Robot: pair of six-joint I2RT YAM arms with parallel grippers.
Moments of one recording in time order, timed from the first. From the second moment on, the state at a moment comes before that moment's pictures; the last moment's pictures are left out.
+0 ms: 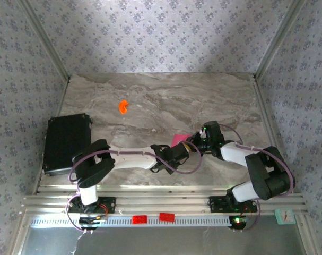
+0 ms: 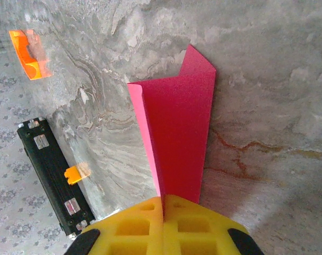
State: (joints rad) left arm -1.20 1.82 1.11 -0.46 -0.28 -0.25; right arm 0.37 1.43 0.50 0.12 -0.51 1.16
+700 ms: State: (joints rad) left arm -1.21 1.84 1.11 -0.48 -0.33 -0.24; right arm 0.36 1.43 0.51 0.13 -0.51 1.16
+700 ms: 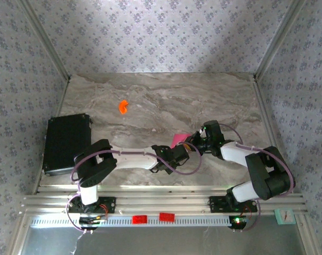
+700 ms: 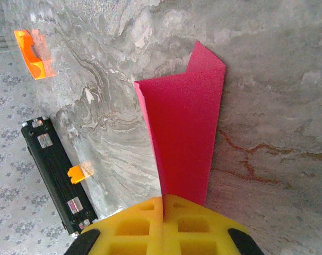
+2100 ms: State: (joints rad) left arm -1.21 1.84 1.12 -0.48 -0.33 -0.24; right arm 0.36 1.43 0.51 0.13 -0.51 1.16
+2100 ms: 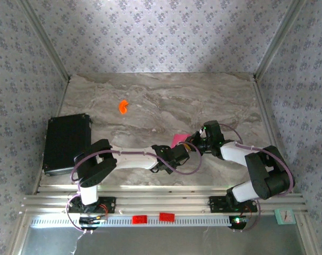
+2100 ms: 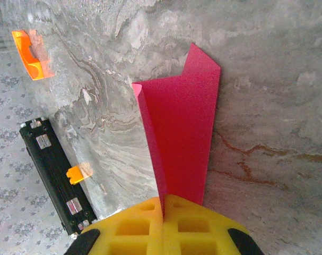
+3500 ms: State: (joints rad) left arm -1.20 1.84 1.12 -0.45 -0.31 -0.26; right arm 0.30 1.35 0.51 0.01 -0.51 1.11
